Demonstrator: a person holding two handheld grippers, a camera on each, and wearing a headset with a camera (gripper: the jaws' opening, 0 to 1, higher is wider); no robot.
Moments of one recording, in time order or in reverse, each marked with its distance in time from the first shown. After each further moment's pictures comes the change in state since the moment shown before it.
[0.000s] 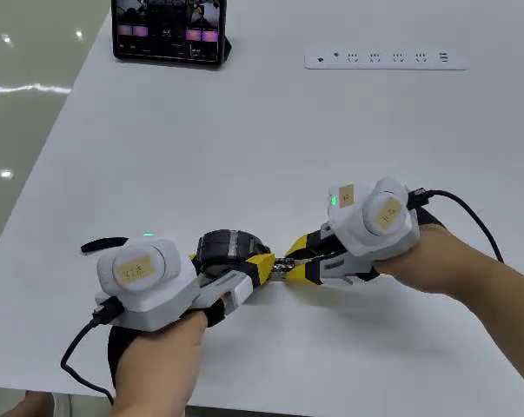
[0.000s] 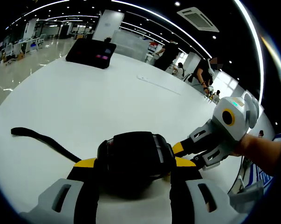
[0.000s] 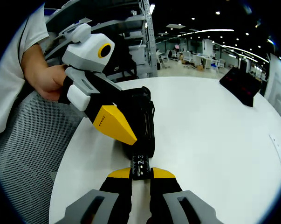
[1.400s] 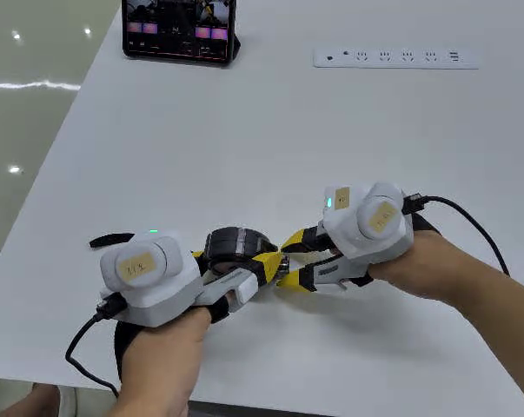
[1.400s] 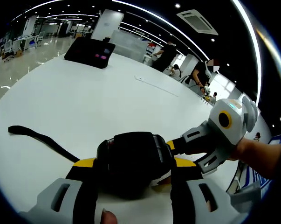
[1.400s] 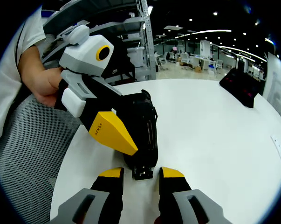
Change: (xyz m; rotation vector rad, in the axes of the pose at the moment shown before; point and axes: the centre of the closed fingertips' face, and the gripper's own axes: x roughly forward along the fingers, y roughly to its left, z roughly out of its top) left arm -0.001 -0.002 0.000 -0.014 -0.004 -0.038; right arm 0.010 0.003 0.009 0.017 -0.025 -0.016
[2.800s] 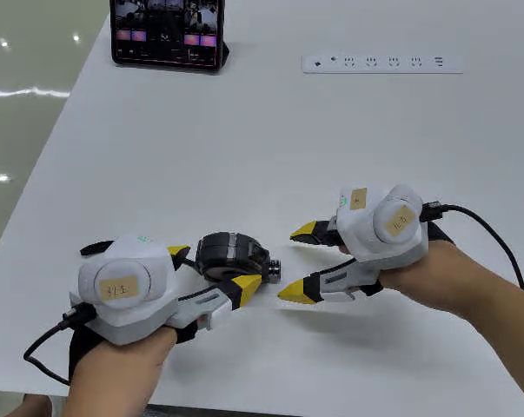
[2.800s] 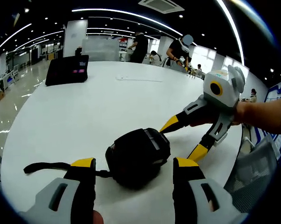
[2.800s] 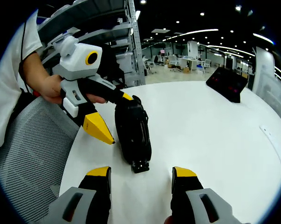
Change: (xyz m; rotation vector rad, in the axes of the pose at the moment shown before) left arm -0.020 0.005 0.008 0.360 0.040 -0.052; right arm -0.027 -0.001 0.001 0.071 -0.044 -0.086
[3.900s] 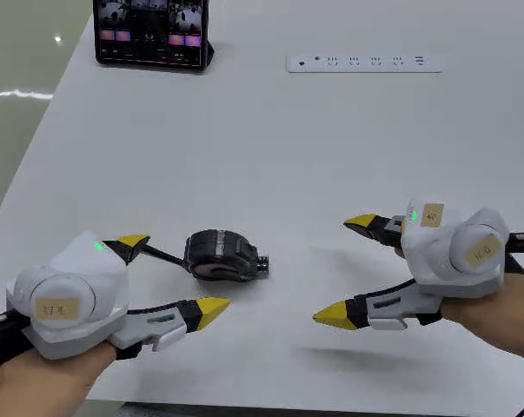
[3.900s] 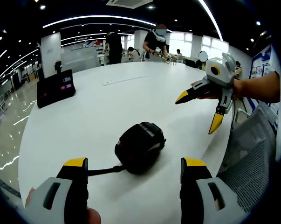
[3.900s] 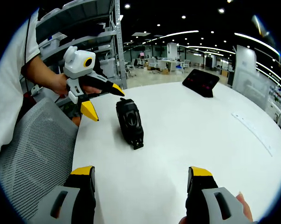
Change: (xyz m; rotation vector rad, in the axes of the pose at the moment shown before) left arm -0.036 0.006 0.001 0.230 0.020 -0.080; right arm -0.072 0.013 -0.026 0.084 -0.030 -0.182
